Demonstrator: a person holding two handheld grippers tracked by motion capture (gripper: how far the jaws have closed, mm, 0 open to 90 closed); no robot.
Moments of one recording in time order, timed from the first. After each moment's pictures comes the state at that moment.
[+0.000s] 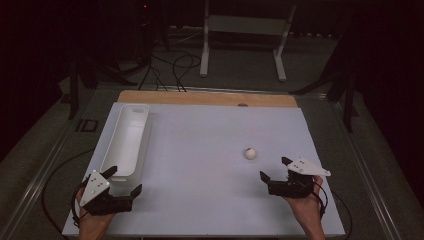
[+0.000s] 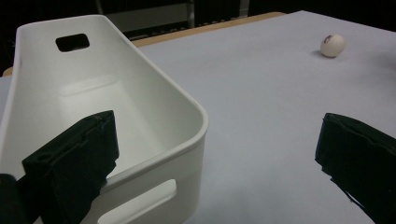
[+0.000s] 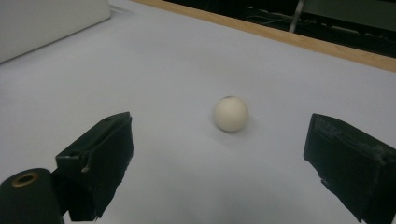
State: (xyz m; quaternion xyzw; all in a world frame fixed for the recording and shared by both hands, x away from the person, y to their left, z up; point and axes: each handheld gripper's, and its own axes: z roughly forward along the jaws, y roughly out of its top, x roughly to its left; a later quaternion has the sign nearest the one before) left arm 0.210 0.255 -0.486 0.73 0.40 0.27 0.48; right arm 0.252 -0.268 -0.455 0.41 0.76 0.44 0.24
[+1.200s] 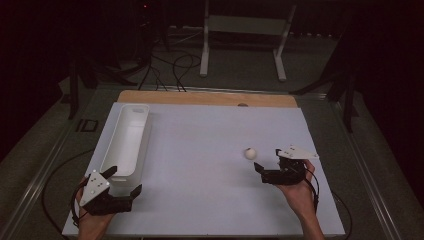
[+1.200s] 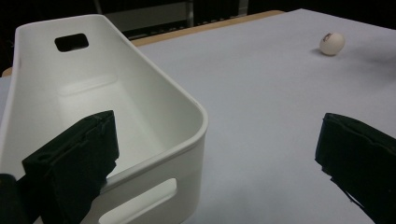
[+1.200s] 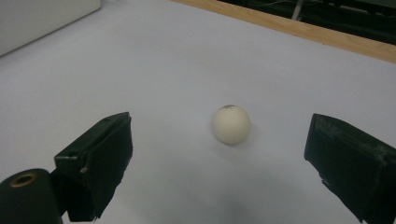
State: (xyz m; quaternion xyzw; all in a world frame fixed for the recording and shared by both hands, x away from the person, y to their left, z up) left arm 0.210 0.256 -0.485 0.73 0.40 0.27 0.48; right arm 0.284 -0.254 -0.449 0.42 0.78 0.41 0.22
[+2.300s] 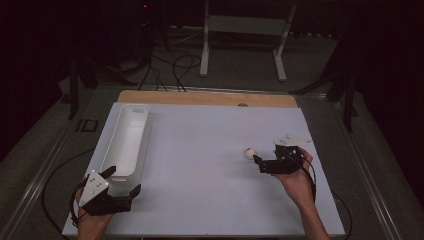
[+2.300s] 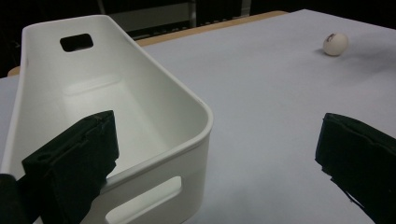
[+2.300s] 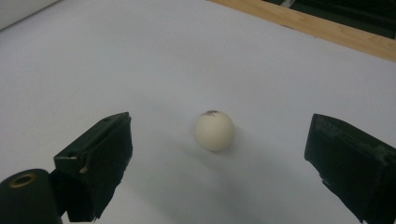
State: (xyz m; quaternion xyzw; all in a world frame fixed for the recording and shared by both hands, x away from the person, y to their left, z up) left arm 0.210 0.258 -0.485 0.73 0.40 0.27 0.48; right arm 0.312 -0.249 -0.440 0.43 0.79 0.37 0.22
